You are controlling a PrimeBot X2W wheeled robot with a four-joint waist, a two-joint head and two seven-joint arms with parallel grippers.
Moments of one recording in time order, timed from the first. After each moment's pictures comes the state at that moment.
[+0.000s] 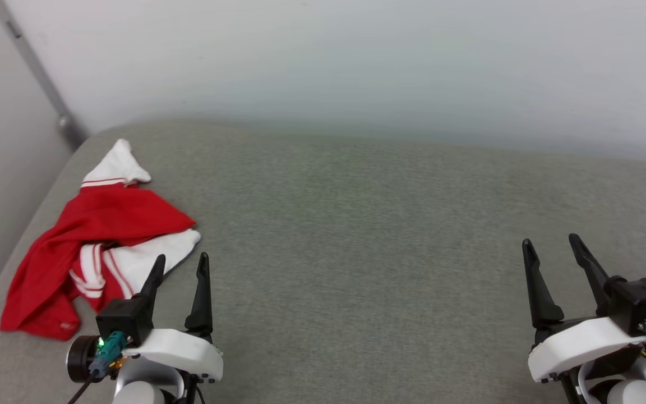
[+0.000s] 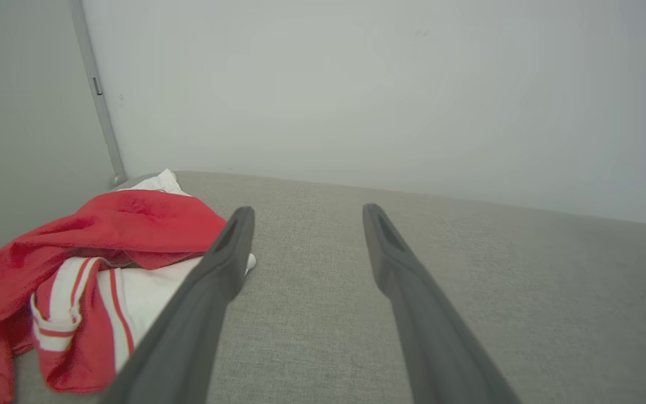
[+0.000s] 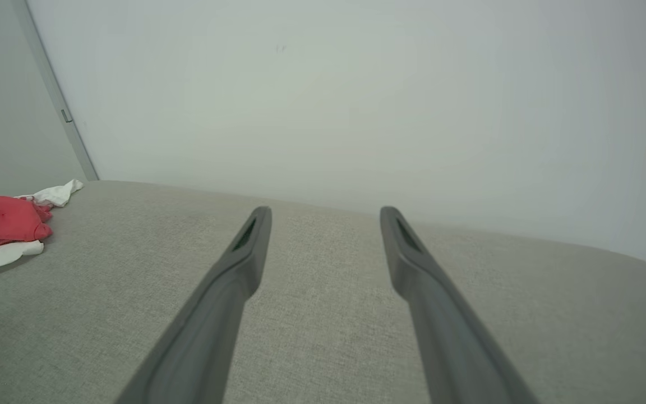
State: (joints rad) left arm -0.13 0.09 -0.05 0.30 -0.21 -0.06 -0.26; right arm -0.04 -0.05 -0.04 0.01 0.06 0.13 -0.05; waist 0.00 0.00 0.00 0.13
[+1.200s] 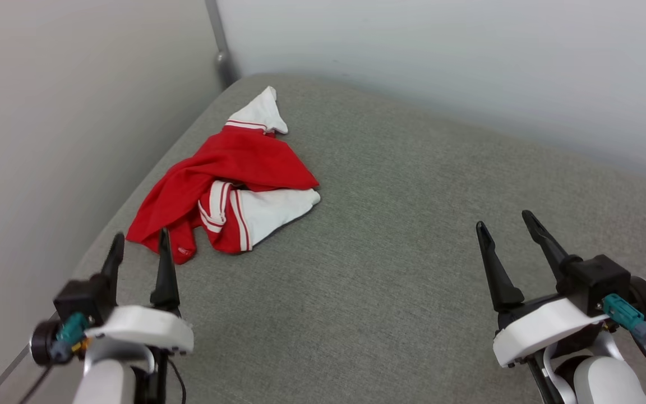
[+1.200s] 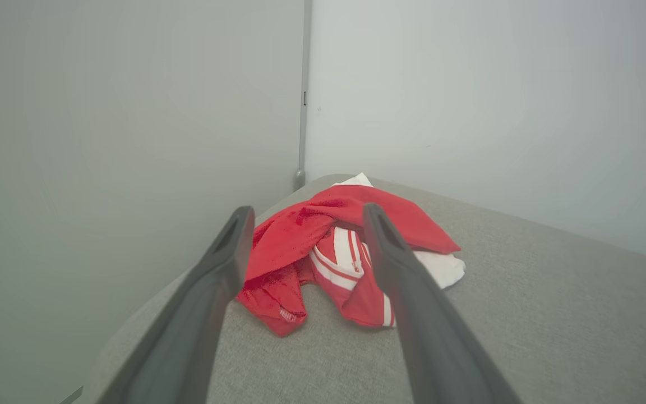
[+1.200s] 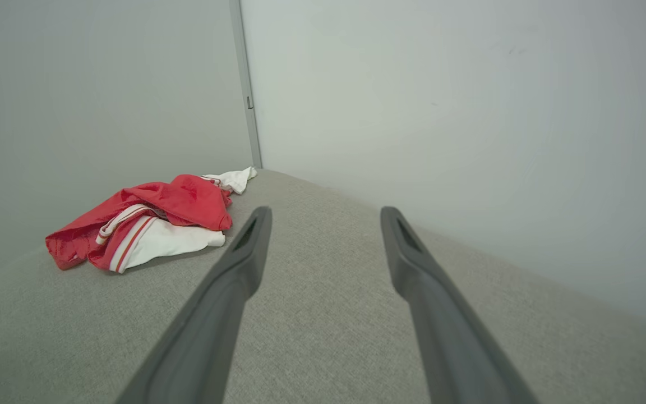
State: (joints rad) left arm -0.16 0.10 0.04 0.28 -0.22 -0.04 -0.26; right arm -0.11 -0.05 0.08 0.02 0.05 0.13 -0.05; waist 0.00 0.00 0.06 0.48
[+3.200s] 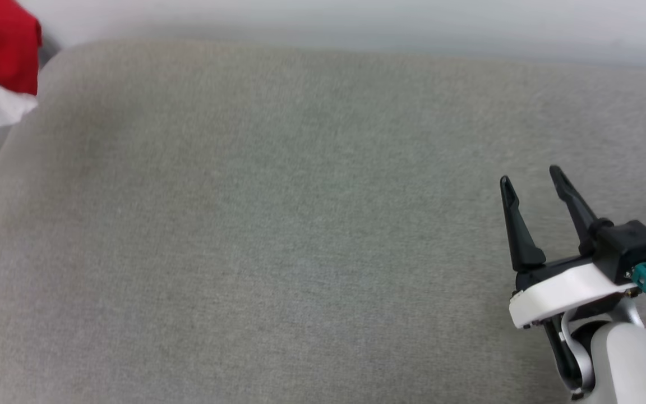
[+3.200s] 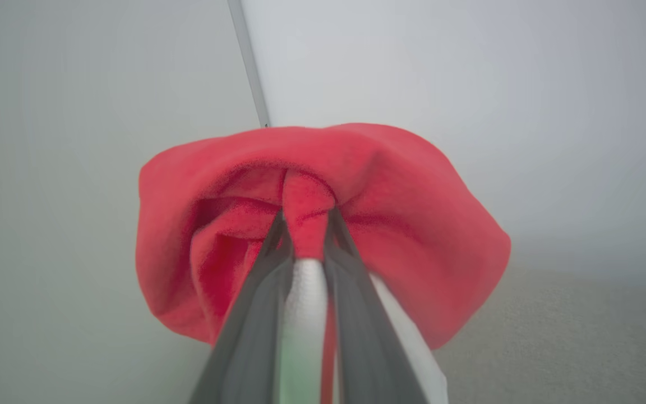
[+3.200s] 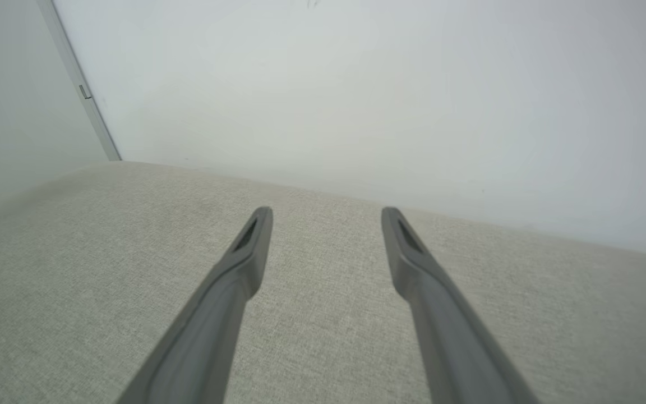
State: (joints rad) left arm -0.85 0.56 0.09 0.57 -0.36 -0.05 0.26; right arm -0.22 -0.05 0.03 0.02 0.04 0.13 -0.07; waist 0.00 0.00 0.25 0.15
